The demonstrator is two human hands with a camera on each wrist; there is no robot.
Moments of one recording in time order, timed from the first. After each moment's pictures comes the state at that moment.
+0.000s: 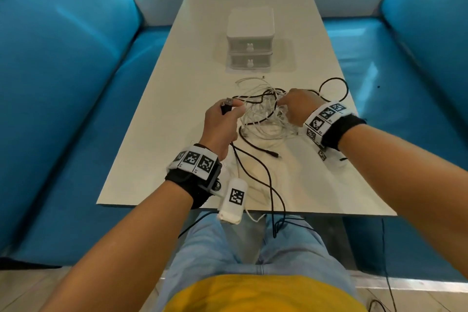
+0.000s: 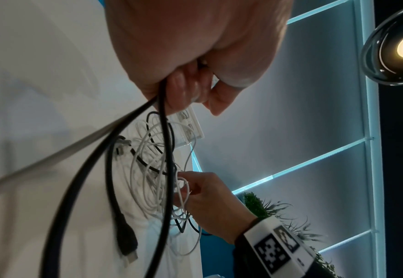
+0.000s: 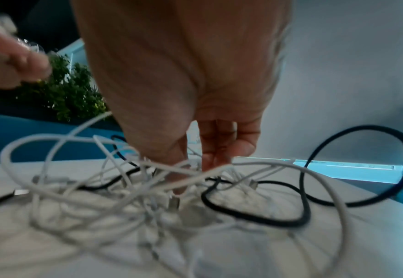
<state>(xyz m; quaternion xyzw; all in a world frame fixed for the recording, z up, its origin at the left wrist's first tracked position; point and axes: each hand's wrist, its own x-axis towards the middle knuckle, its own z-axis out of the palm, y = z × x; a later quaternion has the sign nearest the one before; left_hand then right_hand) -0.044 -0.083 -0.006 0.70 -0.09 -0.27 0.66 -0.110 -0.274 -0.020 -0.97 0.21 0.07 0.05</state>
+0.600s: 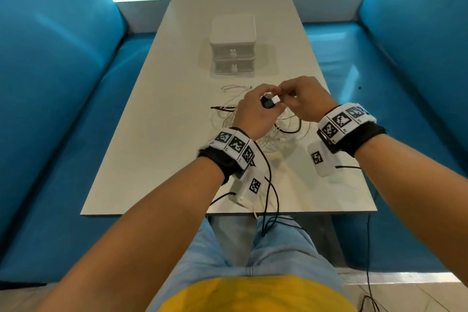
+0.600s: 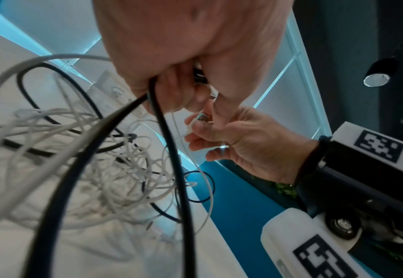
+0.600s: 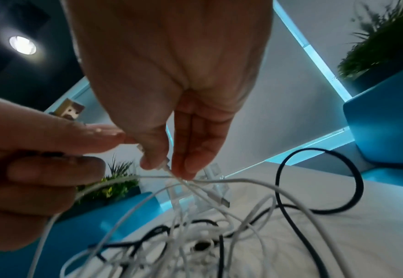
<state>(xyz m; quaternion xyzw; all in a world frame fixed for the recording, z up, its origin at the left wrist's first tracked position) -0.079 -0.155 0.006 0.76 -0.34 -0.18 0.52 -0.154 -0.282 0.019 -0.92 0.21 -0.14 0.29</state>
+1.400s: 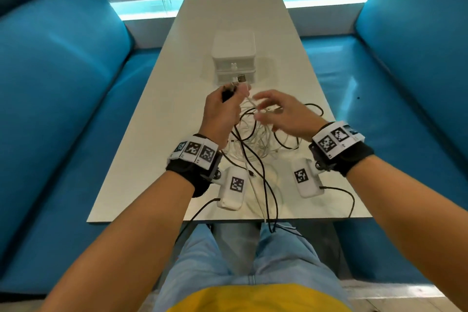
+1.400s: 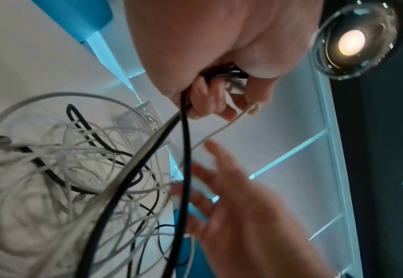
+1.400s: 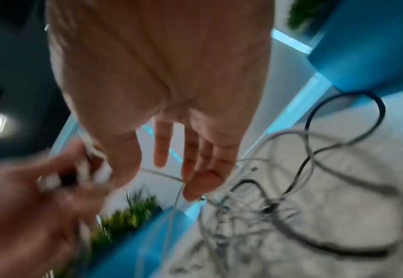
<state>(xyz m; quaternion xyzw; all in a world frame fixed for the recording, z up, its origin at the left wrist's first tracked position) -0.054 -0.113 0.038 0.62 -0.24 -0.24 0.71 -0.151 -0.247 0.024 -0.83 0.17 -0.12 0.51</state>
